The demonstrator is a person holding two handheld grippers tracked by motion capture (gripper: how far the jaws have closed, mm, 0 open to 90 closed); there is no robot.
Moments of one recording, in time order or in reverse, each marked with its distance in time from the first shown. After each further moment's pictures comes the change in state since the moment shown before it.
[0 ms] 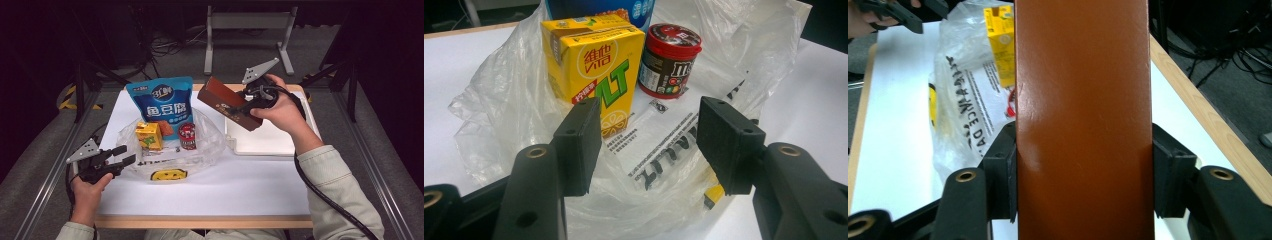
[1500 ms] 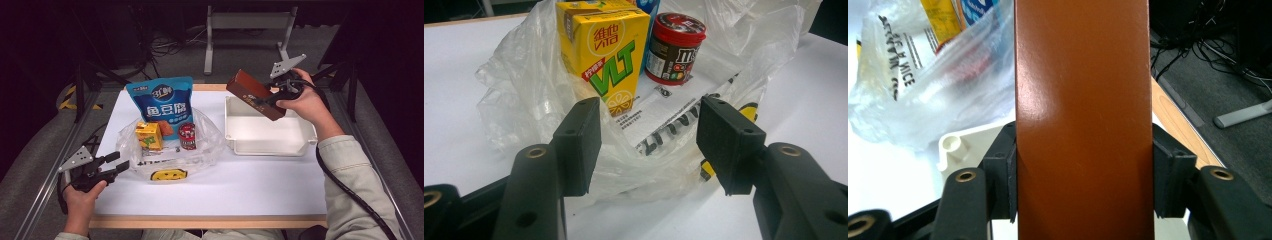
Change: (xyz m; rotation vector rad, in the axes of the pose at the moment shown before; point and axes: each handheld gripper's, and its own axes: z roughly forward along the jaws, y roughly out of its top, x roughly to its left) left arm -0.007 -0.013 -0.020 0.014 0.043 -0.018; right arm -0.063 -0.053 -0.033 0.014 -0.088 -0.016
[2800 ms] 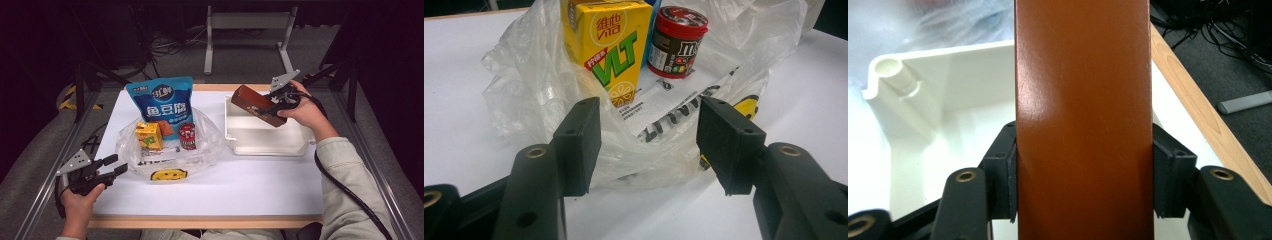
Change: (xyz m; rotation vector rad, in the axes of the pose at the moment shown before) left arm -0.003 -0.005 -0.005 0.008 0.017 -0.008; right arm -0.018 -0.052 0.035 0.070 0.014 -0.050
